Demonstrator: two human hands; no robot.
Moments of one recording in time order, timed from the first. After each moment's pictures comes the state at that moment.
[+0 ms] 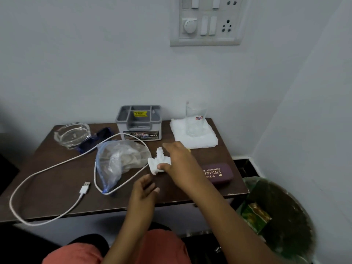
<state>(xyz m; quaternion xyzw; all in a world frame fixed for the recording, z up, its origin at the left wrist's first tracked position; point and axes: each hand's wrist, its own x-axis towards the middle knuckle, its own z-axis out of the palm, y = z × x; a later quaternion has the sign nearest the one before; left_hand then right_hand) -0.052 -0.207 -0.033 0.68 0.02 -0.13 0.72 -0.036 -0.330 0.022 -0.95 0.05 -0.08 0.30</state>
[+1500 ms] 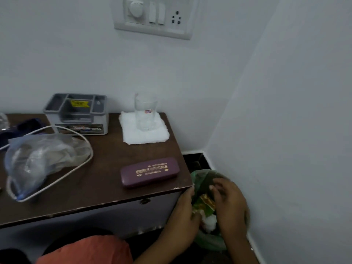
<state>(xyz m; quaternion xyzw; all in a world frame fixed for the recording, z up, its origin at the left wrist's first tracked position) -0.152 -0.359 -0.058 0.72 -0.30 -0.29 0.56 -0.204 -0.478 -0.049 -0.83 0.35 -0.32 0.30</state>
